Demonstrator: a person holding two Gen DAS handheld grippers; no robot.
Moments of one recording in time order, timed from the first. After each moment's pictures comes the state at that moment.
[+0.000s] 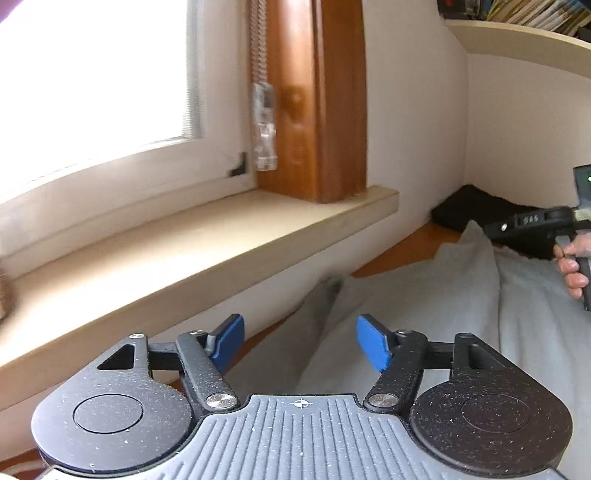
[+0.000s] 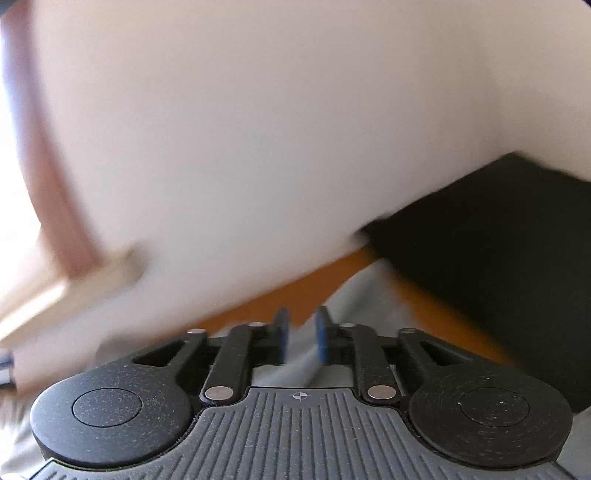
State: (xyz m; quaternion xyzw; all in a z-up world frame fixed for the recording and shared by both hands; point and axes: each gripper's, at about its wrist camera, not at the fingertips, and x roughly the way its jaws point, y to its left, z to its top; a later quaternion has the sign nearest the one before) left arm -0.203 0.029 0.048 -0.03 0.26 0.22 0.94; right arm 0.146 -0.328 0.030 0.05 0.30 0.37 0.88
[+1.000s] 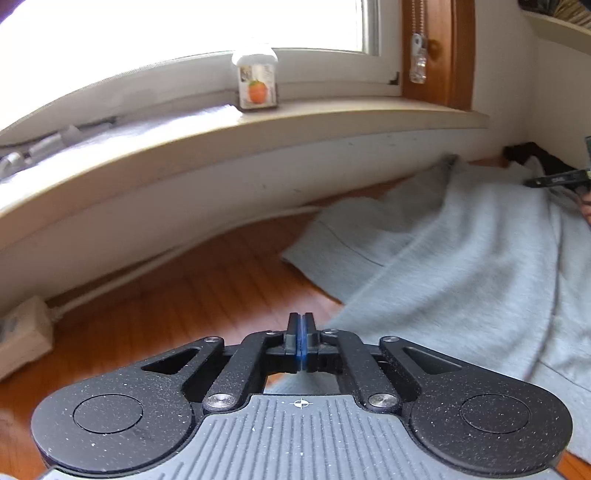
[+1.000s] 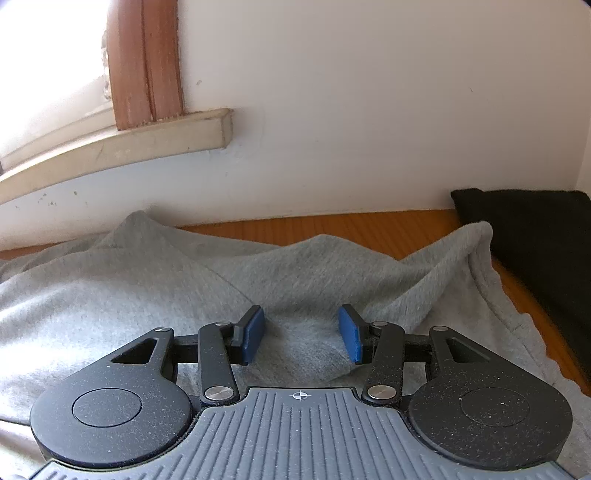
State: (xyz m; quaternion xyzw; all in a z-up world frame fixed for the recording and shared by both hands) left arm -0.420 0.051 0.021 -0.09 0.32 0.32 0.89; right arm 0.101 -0.269 0.008 -0.11 0.29 0.39 0.87
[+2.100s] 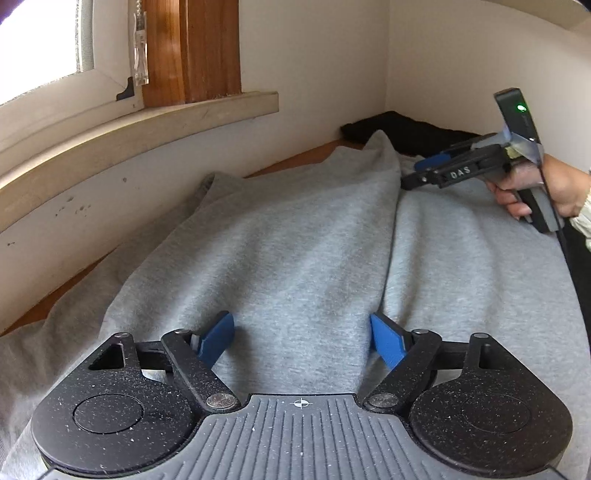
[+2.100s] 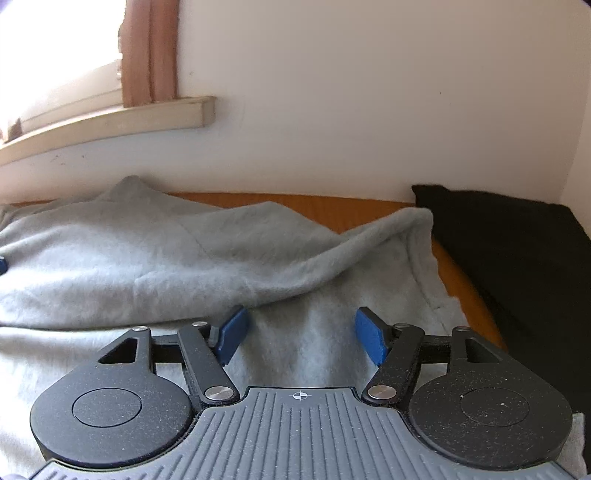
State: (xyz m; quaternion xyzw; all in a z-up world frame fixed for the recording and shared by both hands) left arm -0.188 -0.034 -0.002 -0.03 0.34 0.11 0.94; right arm 0.117 -0.332 0.002 -0.14 0.28 0.41 0.85
